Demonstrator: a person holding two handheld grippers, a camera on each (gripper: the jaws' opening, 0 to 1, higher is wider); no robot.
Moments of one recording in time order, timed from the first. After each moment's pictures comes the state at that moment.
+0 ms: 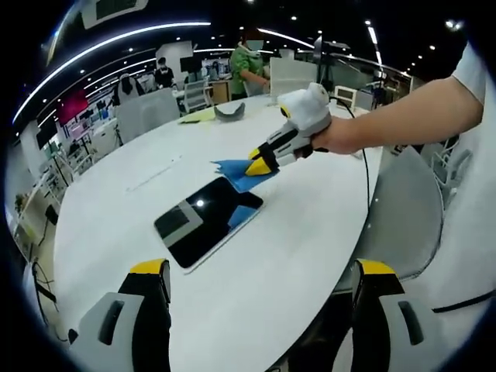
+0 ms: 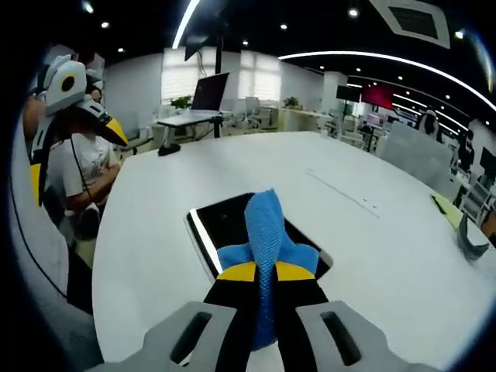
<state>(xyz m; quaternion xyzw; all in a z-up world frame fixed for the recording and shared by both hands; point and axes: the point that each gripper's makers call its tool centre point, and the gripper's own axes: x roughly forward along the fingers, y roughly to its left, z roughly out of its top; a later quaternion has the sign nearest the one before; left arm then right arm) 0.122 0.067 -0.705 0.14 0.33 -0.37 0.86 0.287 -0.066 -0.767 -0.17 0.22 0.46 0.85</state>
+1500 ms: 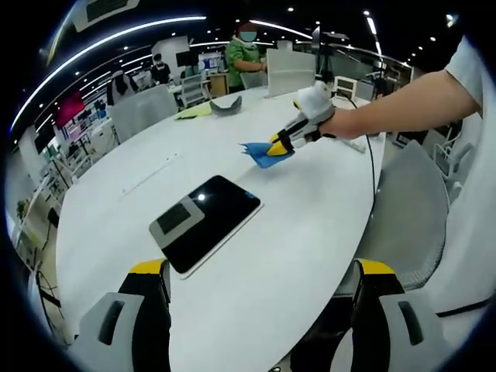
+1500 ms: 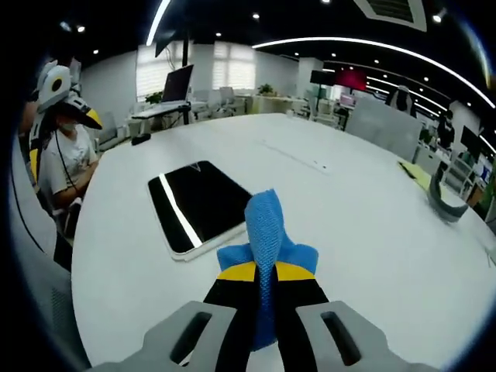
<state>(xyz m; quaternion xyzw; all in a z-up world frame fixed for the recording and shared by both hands) 0.129 0.050 -0.713 0.16 0.35 -0.36 0.85 0.318 -0.174 -0.807 -0.16 0.27 0.40 0.86</state>
